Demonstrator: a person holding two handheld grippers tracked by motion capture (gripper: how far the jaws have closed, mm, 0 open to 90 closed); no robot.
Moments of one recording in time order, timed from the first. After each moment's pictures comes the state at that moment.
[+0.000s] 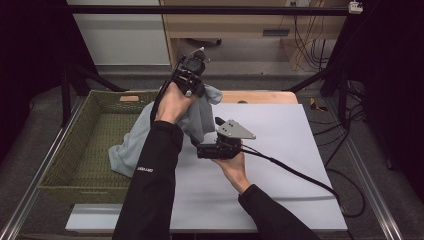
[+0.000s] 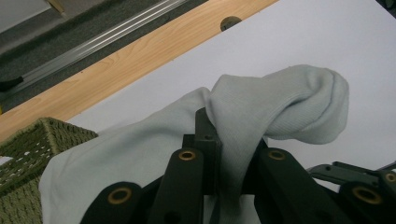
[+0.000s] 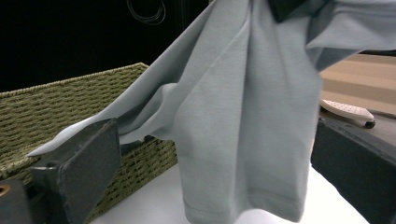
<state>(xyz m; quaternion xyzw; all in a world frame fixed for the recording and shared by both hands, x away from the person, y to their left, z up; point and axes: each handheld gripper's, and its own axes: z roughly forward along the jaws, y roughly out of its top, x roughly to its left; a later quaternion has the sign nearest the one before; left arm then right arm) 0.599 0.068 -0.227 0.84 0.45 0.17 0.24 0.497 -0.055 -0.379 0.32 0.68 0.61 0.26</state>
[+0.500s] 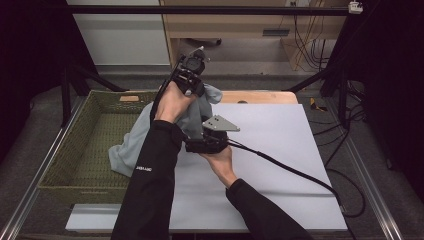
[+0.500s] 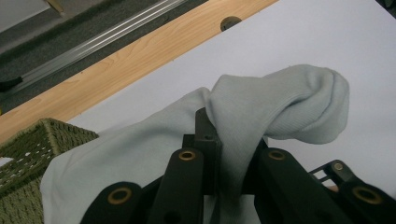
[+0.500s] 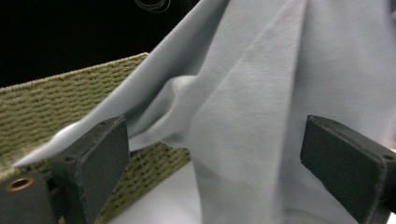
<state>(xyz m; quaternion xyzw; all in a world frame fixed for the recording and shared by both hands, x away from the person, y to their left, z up) 0.600 0.071 -0.225 0.84 0.45 0.17 0.24 0.520 -0.022 -0.386 0.32 0.70 0.59 0.24</state>
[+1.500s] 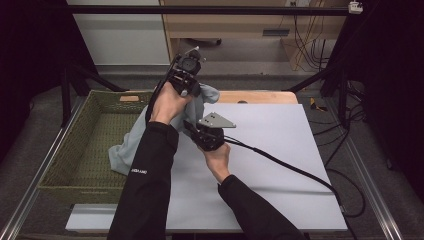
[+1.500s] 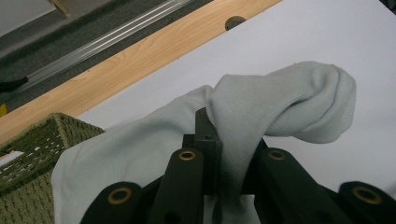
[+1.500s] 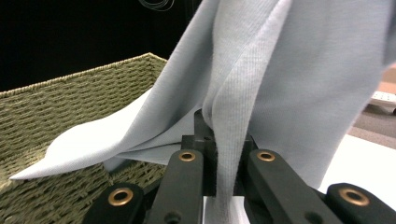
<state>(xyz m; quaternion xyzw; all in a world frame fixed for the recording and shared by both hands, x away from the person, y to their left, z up) 0.595 0.080 -0.221 0.85 0.44 0.18 0.23 0.527 -0.020 -0.386 0.31 0.70 0.60 0.23</state>
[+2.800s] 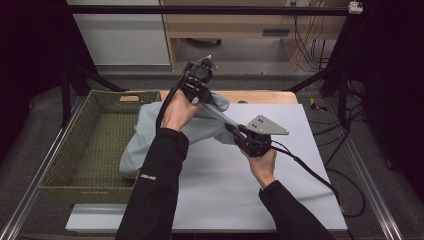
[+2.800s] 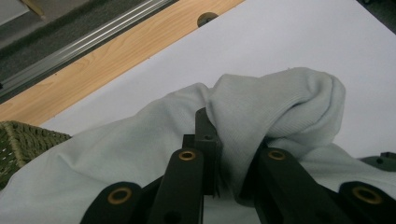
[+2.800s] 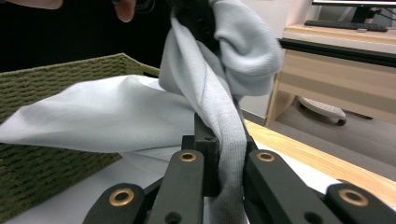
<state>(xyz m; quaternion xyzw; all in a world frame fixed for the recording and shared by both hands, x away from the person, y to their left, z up) 0.583 0.052 -0.235 0.85 0.43 0.16 0.25 0.486 -0.129 -0.350 0.31 0.70 0.57 0.28</state>
